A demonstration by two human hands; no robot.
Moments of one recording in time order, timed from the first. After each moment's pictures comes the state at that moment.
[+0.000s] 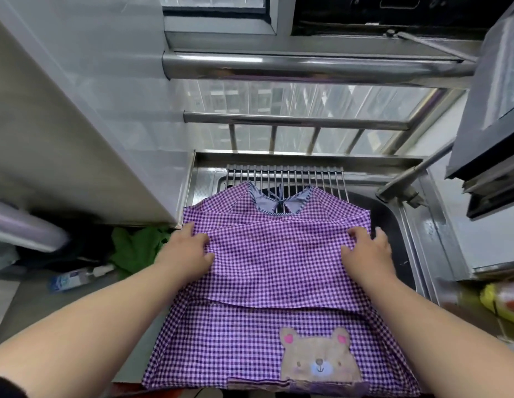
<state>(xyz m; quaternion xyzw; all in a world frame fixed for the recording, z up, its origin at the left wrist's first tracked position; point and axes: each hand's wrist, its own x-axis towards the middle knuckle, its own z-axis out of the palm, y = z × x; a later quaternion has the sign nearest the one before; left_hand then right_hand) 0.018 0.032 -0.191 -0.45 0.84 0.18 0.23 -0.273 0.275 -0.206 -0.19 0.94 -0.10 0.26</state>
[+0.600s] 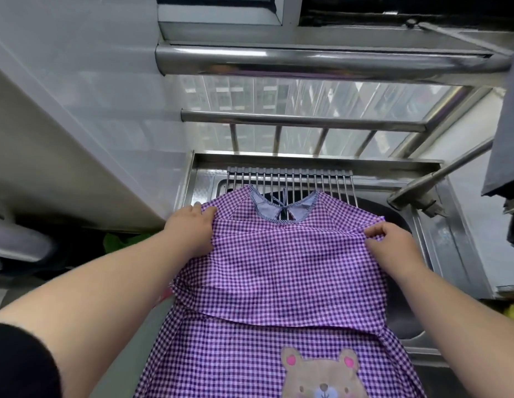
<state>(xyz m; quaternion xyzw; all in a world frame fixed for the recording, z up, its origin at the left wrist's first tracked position) -0.037 -0.030 -0.213 -0.37 0.88 0.04 0.31 -0.334 0.261 -0.210 -0.17 0.93 -0.21 0.24</state>
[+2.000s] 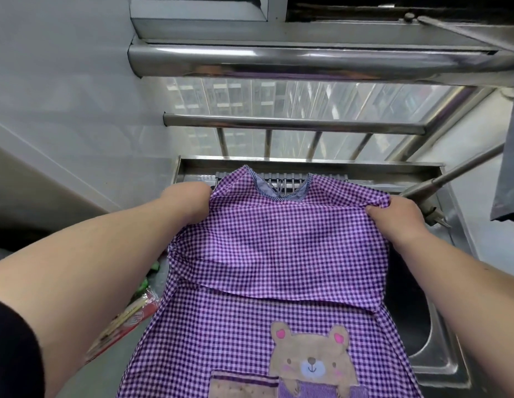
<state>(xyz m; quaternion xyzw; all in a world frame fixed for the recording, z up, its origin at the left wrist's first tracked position) -0.108 -0.078 -0.184 -0.39 0.88 0.06 0.27 -0.403 0.211 -0.202 -0.15 0.93 -0.24 0.23</state>
